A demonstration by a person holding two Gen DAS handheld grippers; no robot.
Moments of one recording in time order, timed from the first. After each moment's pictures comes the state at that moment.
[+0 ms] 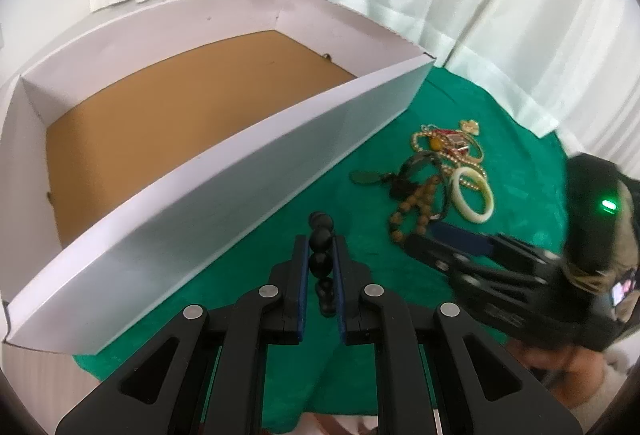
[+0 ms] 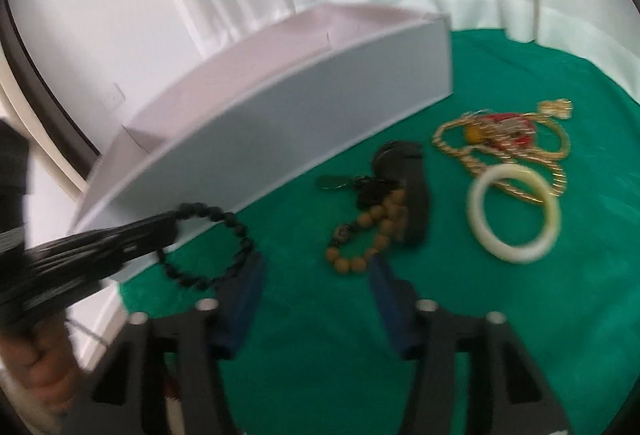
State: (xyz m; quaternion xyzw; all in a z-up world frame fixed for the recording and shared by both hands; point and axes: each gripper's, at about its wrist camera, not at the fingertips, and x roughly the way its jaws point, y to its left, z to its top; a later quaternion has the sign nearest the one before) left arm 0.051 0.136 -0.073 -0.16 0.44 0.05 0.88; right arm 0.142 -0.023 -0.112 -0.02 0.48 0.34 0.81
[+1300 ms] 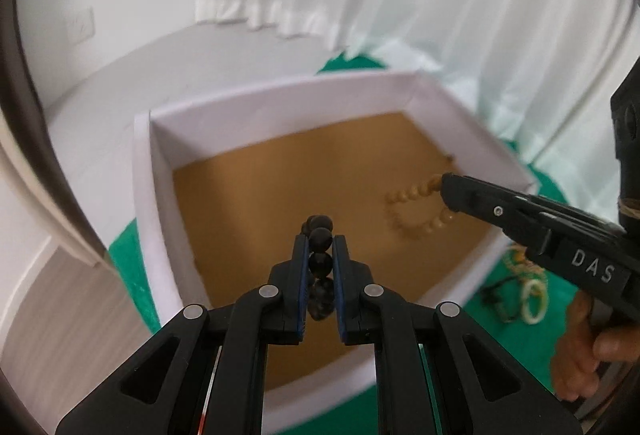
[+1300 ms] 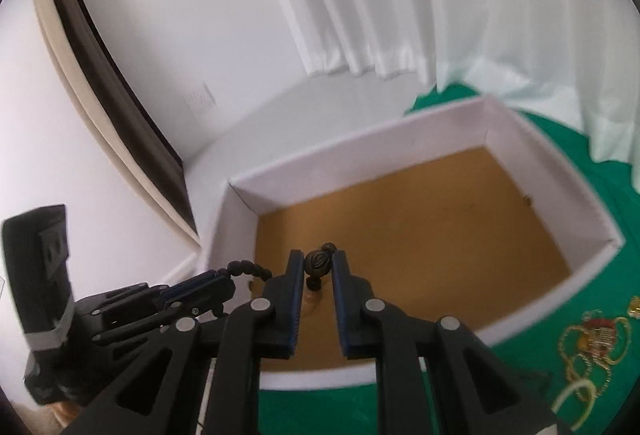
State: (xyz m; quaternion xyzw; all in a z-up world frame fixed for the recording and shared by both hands) left arm 0.042 0.272 -0.010 -0.20 0.40 0.21 0.87; right arm 0.166 0.164 0.012 -0.06 0.44 0.48 0.76
